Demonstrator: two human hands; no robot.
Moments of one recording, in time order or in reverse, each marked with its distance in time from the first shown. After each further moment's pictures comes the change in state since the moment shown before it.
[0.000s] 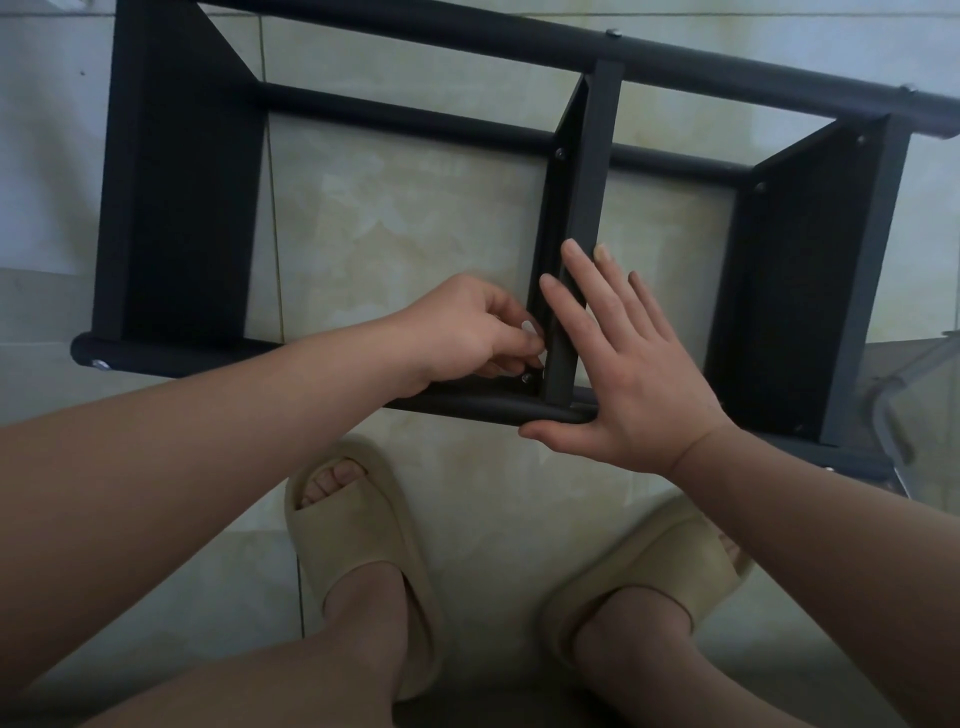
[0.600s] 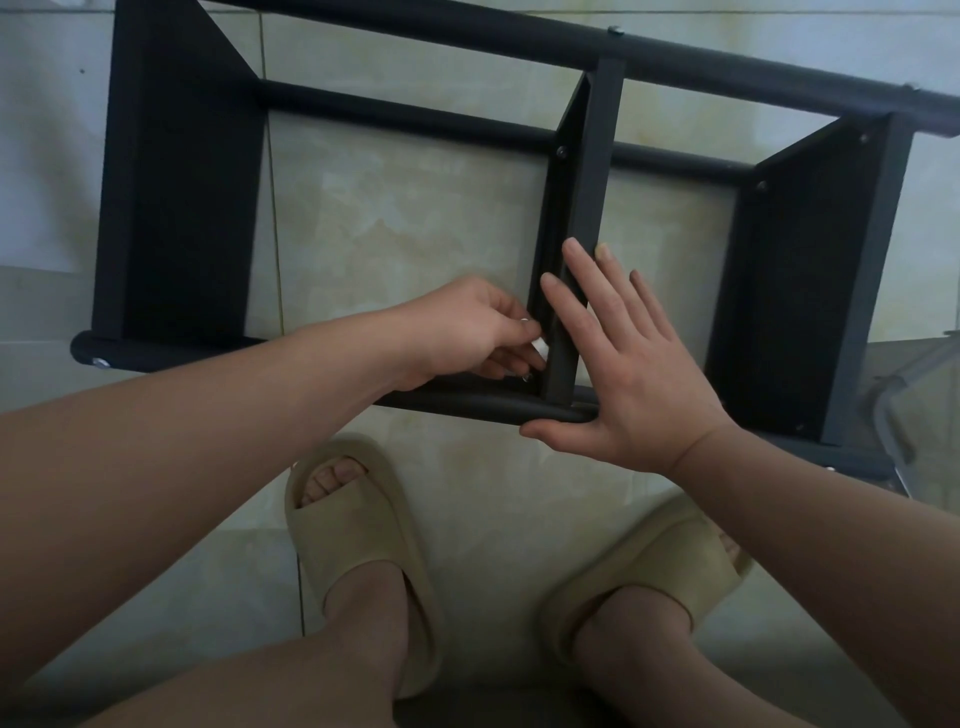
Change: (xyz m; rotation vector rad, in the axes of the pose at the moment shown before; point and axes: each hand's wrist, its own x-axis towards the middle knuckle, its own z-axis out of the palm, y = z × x) left_hand 0.000 0.004 -0.001 -0.005 -0.076 -0.055; right_hand 0.000 0.000 -0.001 0.003 -0.010 0.003
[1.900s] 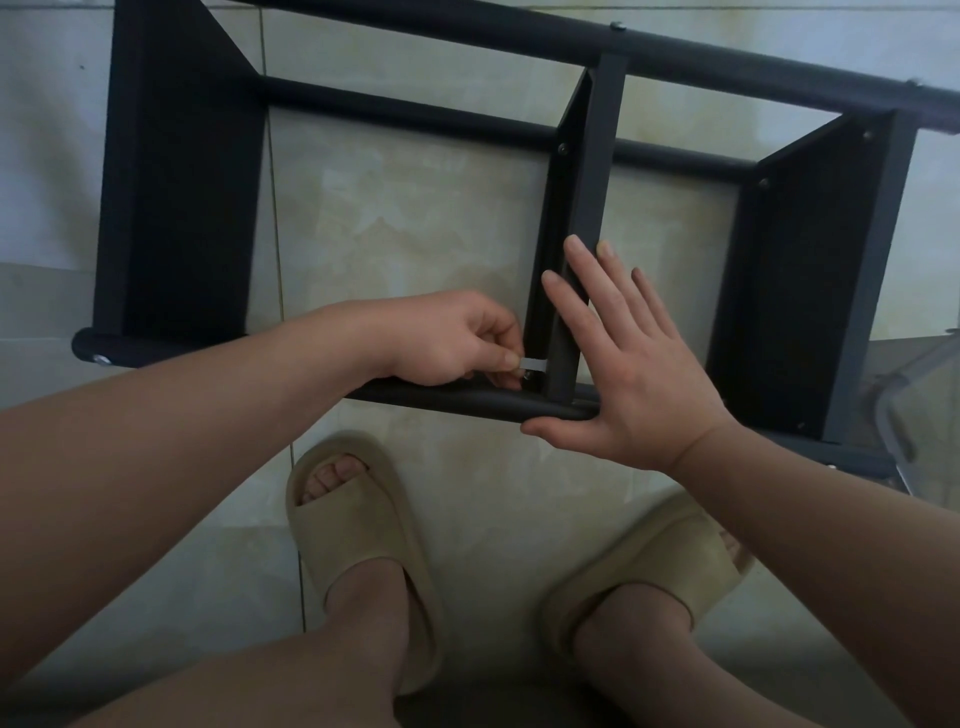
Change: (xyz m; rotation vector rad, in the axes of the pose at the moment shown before) left_hand -0.004 -0.004 -0.019 0.430 -0.195 0.103; right_hand 0.000 0.000 0.001 0.006 0.002 0.001
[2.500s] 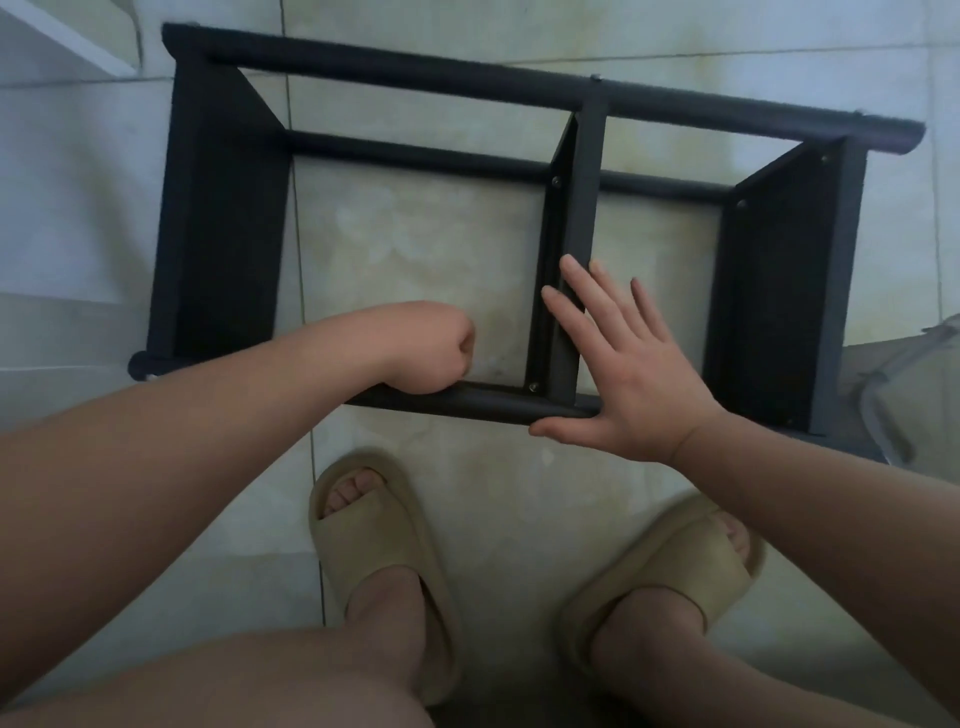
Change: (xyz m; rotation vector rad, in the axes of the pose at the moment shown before) left_hand -0.021 0.008 -0.013 0.606 0.103 -0.233; right_hand -0.001 -0.003 -0.008 -0.004 -0.089 0.013
